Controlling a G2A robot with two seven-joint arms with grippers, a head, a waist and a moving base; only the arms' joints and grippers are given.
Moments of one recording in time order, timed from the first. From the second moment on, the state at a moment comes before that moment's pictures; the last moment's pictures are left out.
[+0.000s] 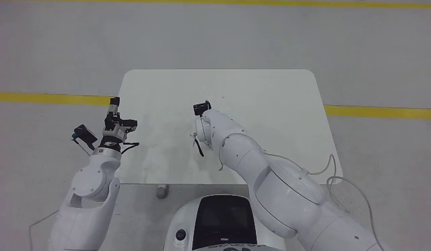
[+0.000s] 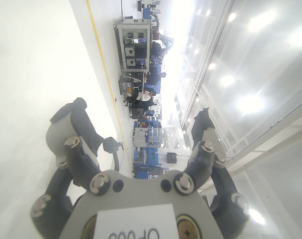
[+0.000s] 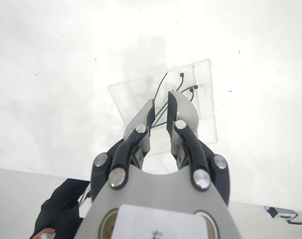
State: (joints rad) left arm 1.73 -1.15 -1.60 -1.80 -0.42 0.00 0.00; right arm -0.54 -2.02 0.65 -0.09 -0.82 0.34 0.74
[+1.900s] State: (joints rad) left arm 1.73 -1.15 -1.60 -1.80 -0.42 0.00 0.00; right arm -0.53 -2.02 0.65 -0.05 -0.82 0.34 0.74
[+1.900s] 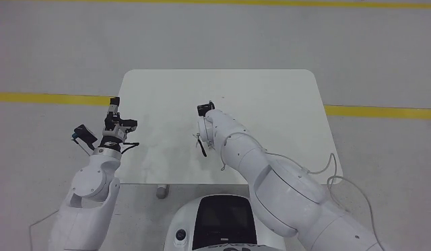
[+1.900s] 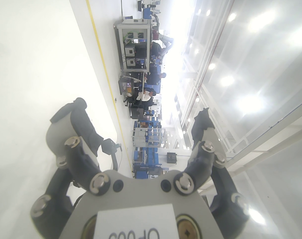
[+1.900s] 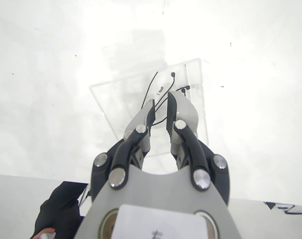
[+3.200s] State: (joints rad) left arm 1.73 -1.15 -1.60 -1.80 -0.42 0.00 0.00; right arm -0.53 -2.02 0.65 -0.05 -0.84 0.34 0.77
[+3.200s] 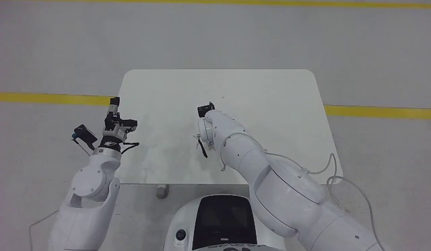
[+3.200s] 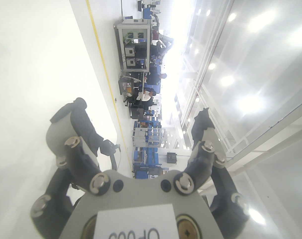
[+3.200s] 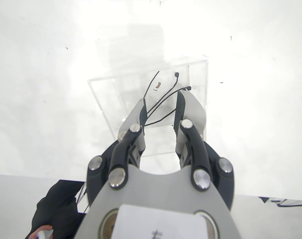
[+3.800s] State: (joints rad) left arm 1.73 -1.15 -1.60 -1.80 -0.42 0.00 0.00; right arm -0.53 -2.02 0.65 -0.05 -0.84 0.34 0.78
